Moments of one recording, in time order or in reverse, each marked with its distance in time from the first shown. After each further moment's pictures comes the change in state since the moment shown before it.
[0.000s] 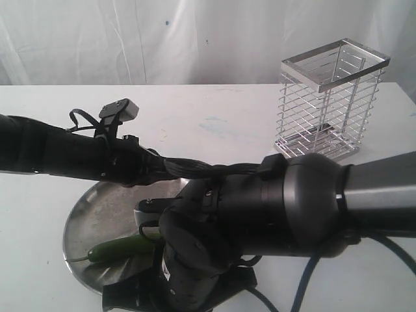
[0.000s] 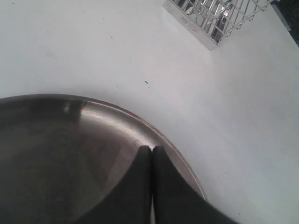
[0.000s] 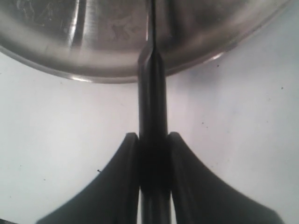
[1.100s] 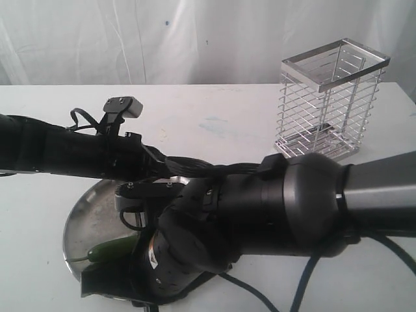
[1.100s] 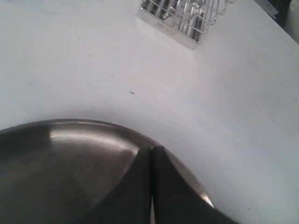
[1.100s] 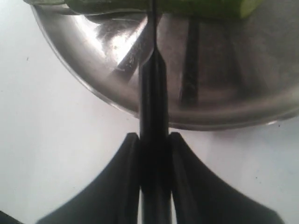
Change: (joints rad) left arm 0.000 -0.002 0.000 -0.038 0.025 0.184; right arm 0.000 0.000 0.000 0.024 -0.191 -0.098
